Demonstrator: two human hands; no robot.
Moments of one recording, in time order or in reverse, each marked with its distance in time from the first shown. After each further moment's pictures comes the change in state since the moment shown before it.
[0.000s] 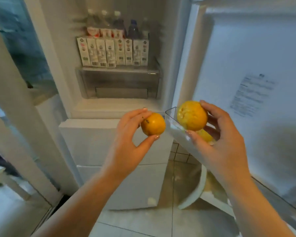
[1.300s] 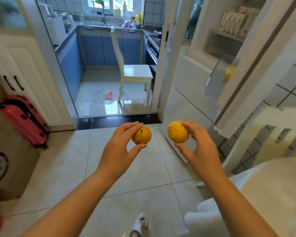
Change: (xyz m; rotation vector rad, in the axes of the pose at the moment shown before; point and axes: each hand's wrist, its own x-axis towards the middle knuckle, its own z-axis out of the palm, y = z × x) left_hand -0.344 0.456 0.323 0.766 0.602 -0.827; right_hand -0.219 0.184 -0.337 0.414 -0.963 -0.593
